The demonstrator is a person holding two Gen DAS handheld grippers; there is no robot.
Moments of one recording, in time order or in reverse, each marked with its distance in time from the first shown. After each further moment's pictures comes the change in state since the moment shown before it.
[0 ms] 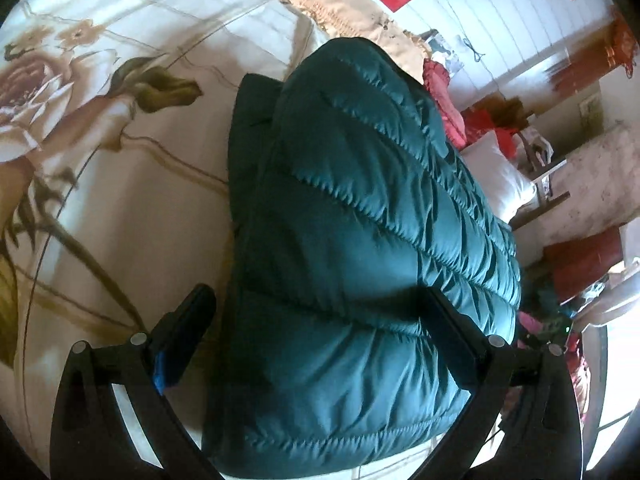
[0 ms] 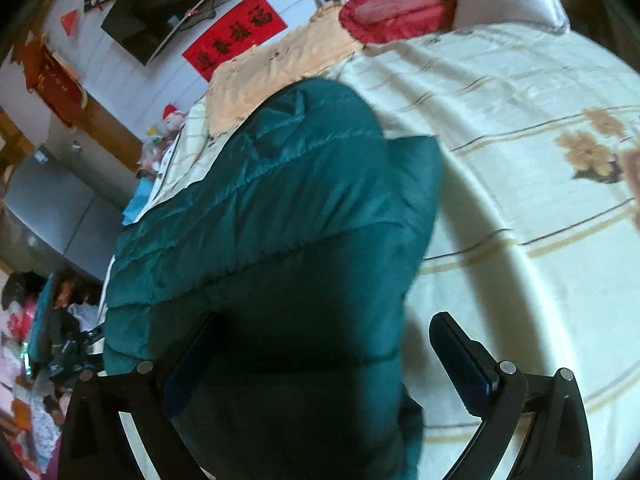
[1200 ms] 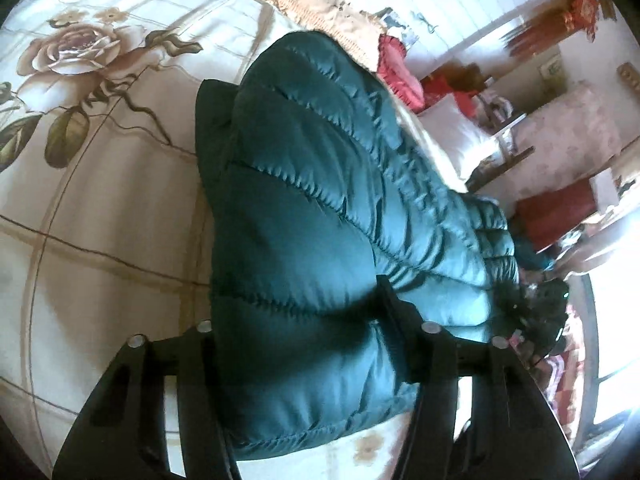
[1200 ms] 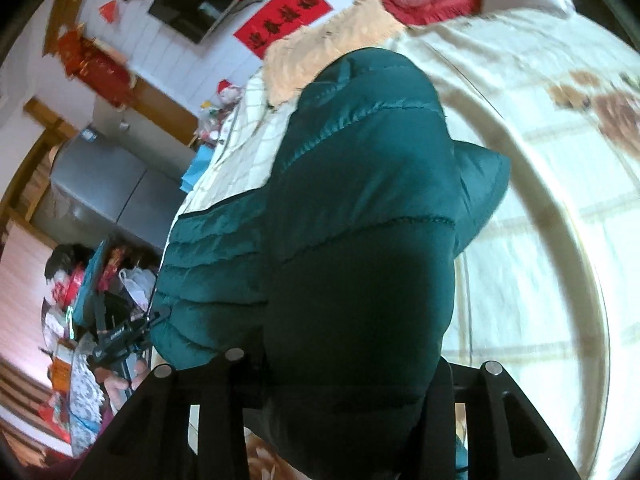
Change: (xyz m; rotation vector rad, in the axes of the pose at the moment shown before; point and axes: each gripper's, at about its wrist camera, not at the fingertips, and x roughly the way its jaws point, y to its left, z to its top) left arm -0.086 -0.023 -0.108 0.089 0.046 -0.058; right arm -0.094 0.046 -0.100 0.001 0.072 0.100
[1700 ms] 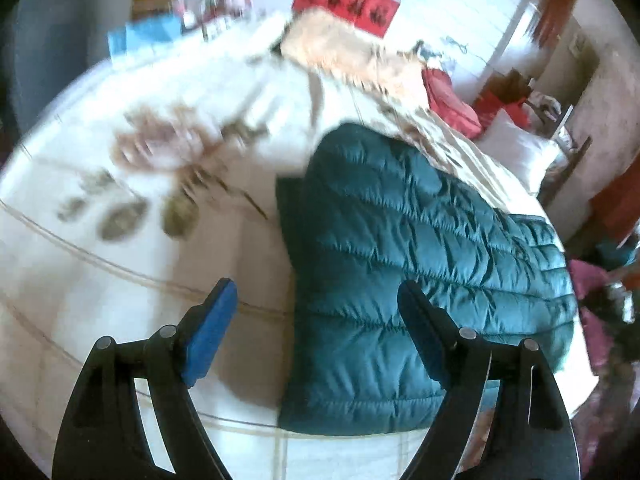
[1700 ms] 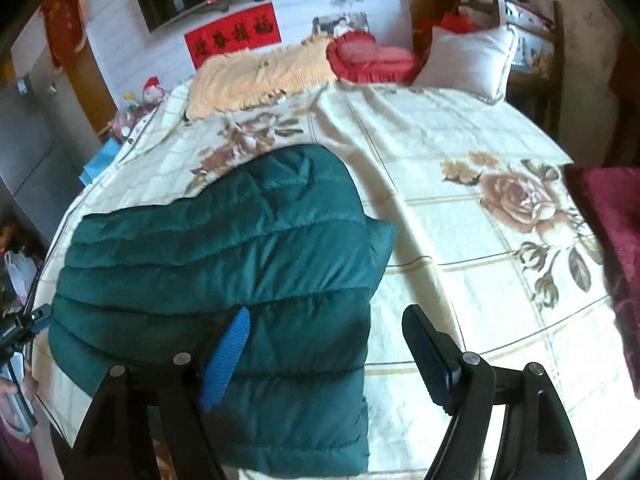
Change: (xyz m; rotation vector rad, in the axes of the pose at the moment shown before) left arm -0.059 -0.027 -0.020 0.153 -0.236 0.365; right arm -0.038 0.048 -0.001 -0.205 -0.165 -0.480
